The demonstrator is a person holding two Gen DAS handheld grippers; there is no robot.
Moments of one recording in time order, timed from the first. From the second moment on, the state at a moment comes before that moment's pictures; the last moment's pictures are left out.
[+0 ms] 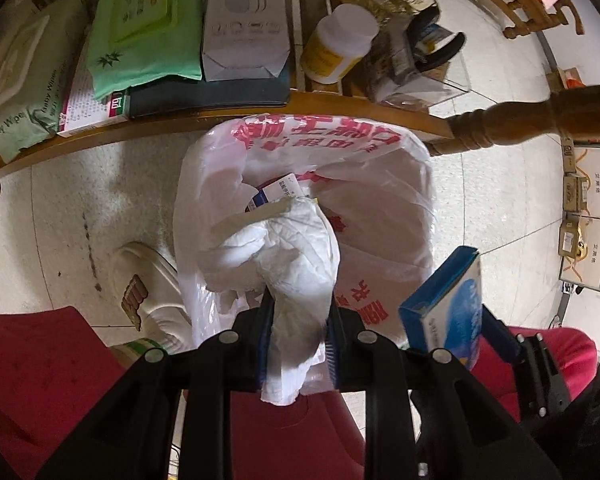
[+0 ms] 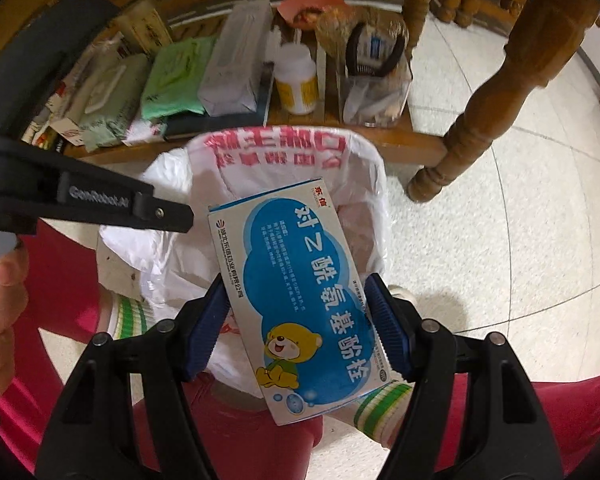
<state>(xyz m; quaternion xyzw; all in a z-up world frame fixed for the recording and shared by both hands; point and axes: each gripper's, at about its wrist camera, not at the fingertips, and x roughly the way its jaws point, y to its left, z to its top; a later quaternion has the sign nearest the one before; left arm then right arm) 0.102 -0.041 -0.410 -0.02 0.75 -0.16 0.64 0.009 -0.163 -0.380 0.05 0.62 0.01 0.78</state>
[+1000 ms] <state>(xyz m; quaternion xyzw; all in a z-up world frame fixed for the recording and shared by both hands) 0.118 -0.054 -0.487 -0.01 0.80 -0.13 0.59 0.032 -0.150 -0.458 0.08 0.67 0.03 0.73</state>
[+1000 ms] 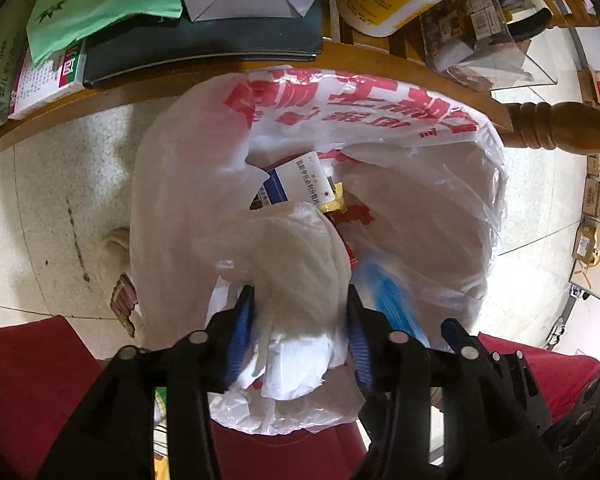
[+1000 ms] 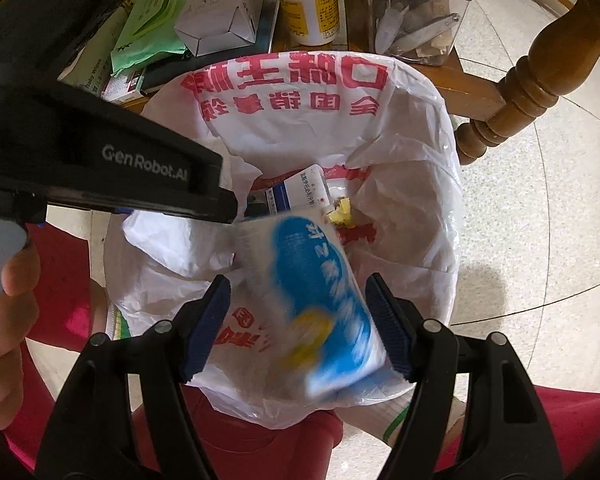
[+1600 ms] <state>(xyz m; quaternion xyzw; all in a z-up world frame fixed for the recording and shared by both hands) 0.118 -0.055 -0.471 0.01 0.79 -0.12 0.61 0.033 -0.156 -0.453 0.08 0.67 0.03 0.74</state>
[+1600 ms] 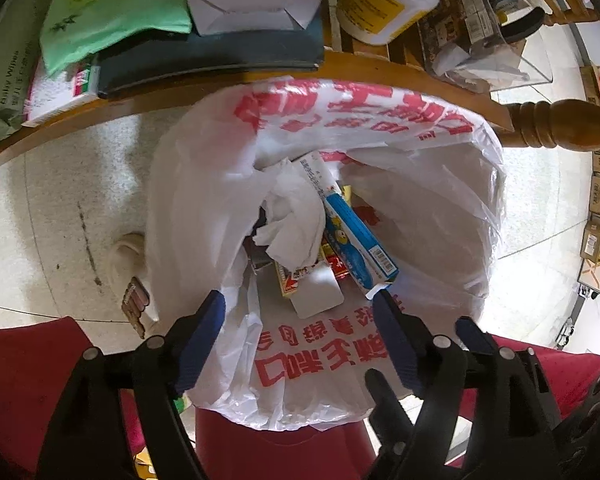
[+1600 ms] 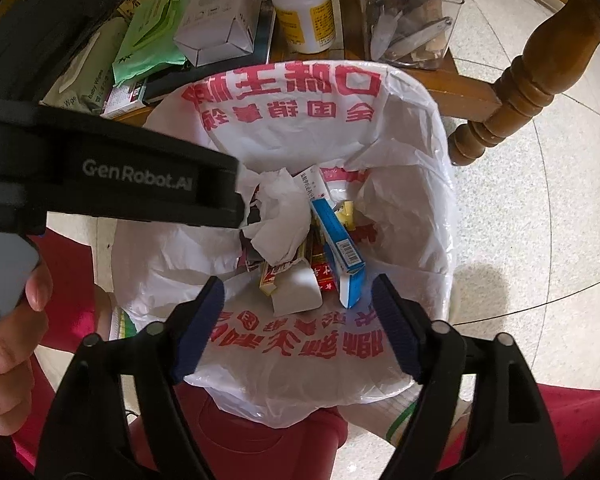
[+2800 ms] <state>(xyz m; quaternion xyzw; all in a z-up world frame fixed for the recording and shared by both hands) 0.010 -0.021 -0.180 0.06 0.47 -0.06 0.88 -0.059 -0.167 -0.176 0.05 0.37 -0.03 0.93</state>
